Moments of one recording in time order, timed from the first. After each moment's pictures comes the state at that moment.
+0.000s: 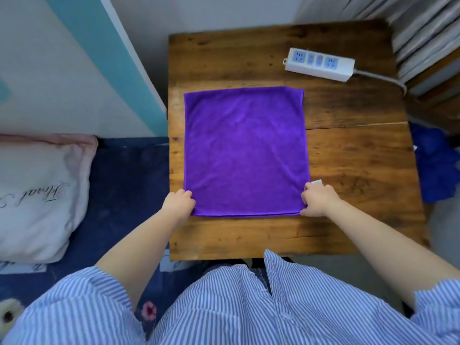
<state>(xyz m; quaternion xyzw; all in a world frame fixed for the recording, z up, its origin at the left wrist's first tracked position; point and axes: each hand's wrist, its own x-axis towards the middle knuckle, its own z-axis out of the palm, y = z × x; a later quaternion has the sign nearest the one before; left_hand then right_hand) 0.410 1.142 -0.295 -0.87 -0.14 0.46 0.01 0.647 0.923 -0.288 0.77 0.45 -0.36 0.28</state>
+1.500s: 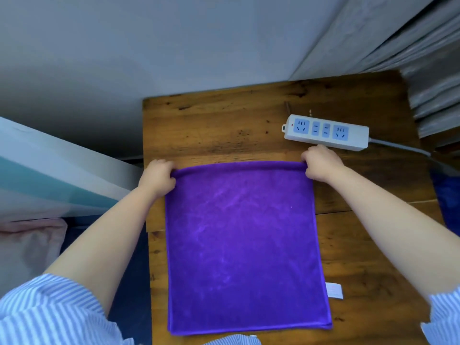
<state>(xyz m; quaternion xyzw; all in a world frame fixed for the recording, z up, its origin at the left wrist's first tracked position) 0.612 1.360 -0.327 -0.88 -0.37 0.22 -0.18 0.856 1.122 -0.300 0.88 0.36 -0.28 0.13</state>
